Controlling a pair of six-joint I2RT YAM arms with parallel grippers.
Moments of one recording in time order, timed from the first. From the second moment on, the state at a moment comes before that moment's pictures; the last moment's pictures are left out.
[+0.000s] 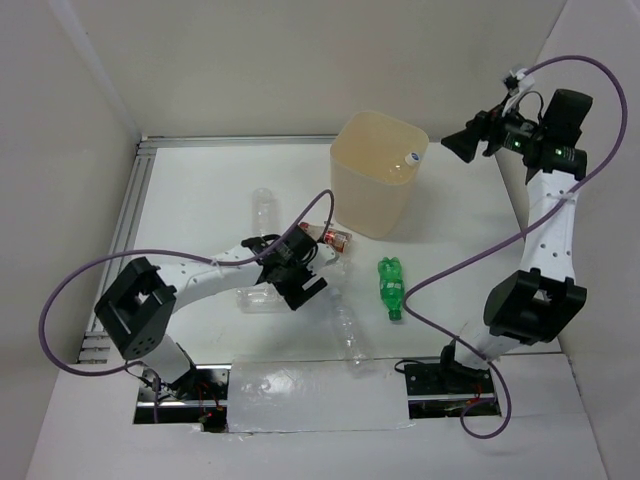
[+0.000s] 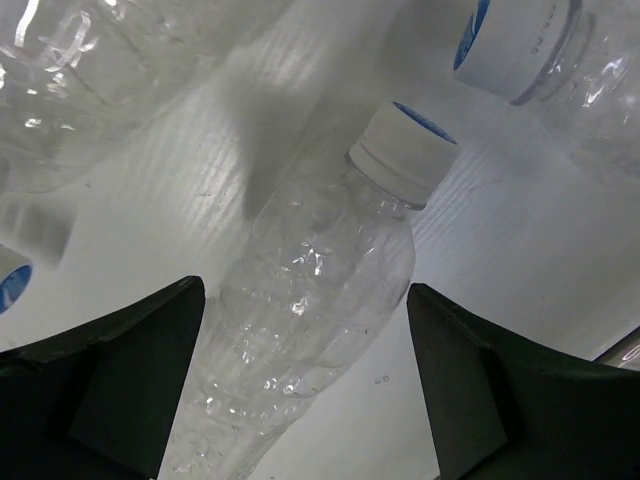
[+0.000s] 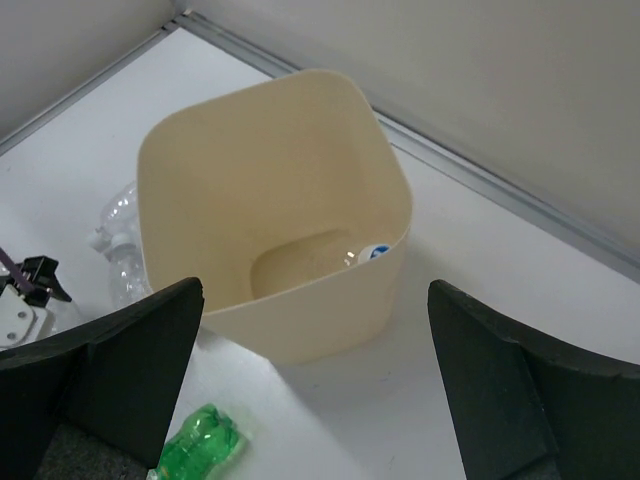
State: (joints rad) left arm -0.81 1.58 1.02 -0.57 0.01 0.13; right arm -0.34 1.57 1.76 -0.53 -1.05 -0.22
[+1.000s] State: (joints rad) left arm -0.81 1.57 1.86 -0.41 0.24 0.00; right arm -0.33 1.24 0.95 -0.93 -0.98 -0.76
